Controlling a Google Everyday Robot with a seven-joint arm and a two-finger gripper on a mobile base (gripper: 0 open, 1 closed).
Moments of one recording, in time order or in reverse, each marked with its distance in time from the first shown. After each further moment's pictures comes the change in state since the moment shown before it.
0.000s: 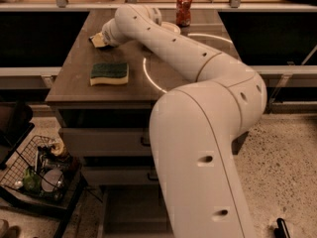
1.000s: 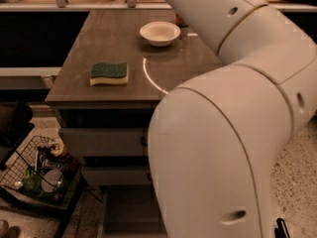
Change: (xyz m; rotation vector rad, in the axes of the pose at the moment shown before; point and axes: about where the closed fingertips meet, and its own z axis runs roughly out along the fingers) arm -0.144 -0.011 -0.166 0.220 -0.030 -0.203
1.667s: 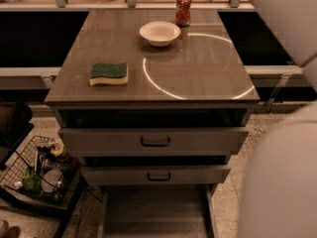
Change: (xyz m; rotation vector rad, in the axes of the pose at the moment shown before) arm 0.010 -0.046 -0.116 -0.042 -0.083 0.037
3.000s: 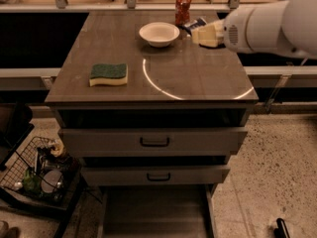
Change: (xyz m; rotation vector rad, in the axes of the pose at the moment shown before) arm 0.201 -0.006 -0.147 0.072 0.021 0.271
